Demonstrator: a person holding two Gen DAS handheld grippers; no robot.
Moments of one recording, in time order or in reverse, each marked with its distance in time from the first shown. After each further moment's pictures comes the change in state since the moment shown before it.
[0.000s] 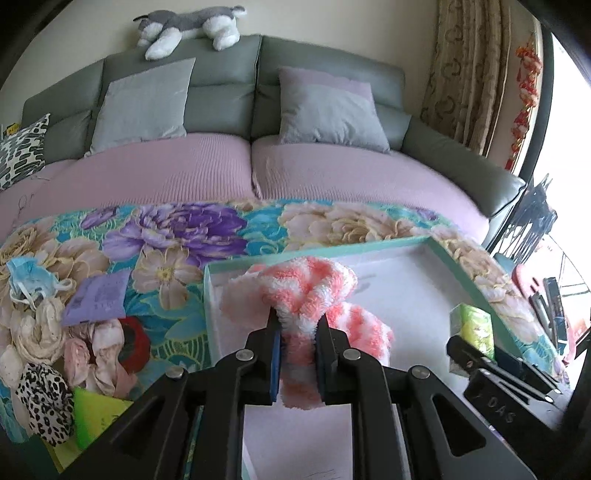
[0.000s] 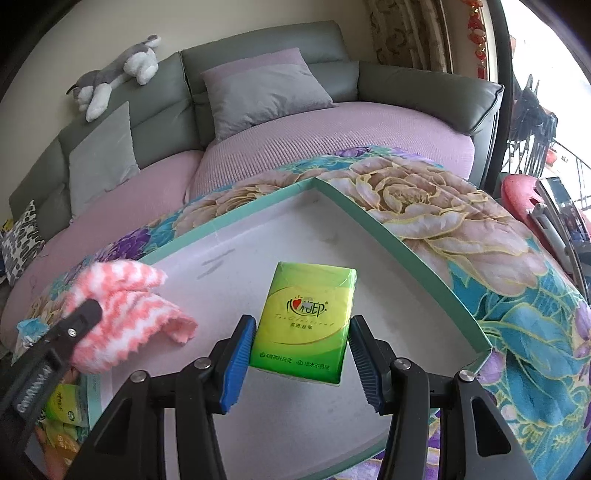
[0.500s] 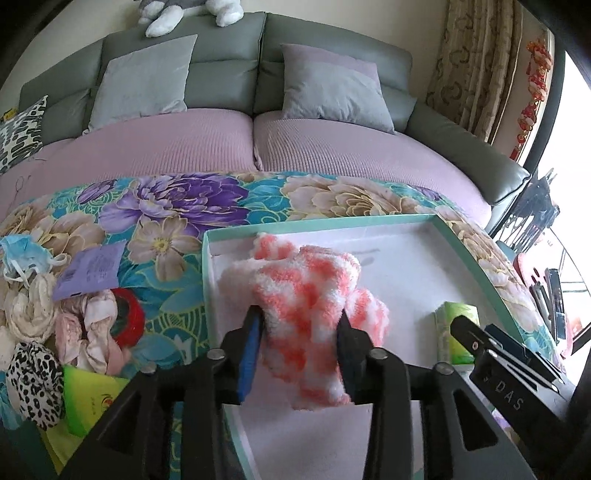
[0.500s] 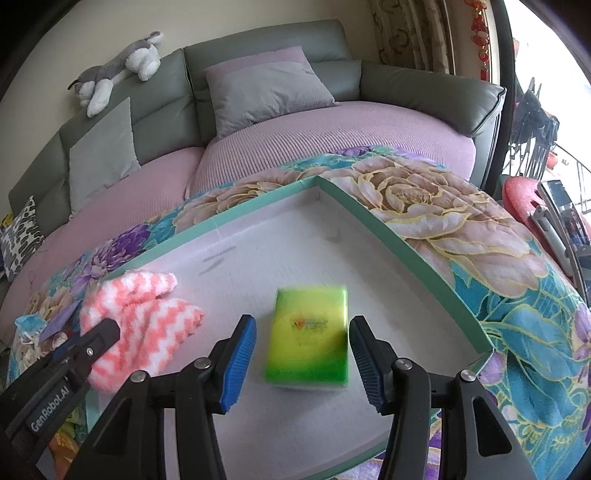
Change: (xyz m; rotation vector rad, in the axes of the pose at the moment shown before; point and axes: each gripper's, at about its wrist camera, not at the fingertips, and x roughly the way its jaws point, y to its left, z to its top) left arm 0.003 0.003 -0.009 -0.023 0.087 -0.012; right arm 0.000 0.002 0.000 -0.012 0.001 -0.005
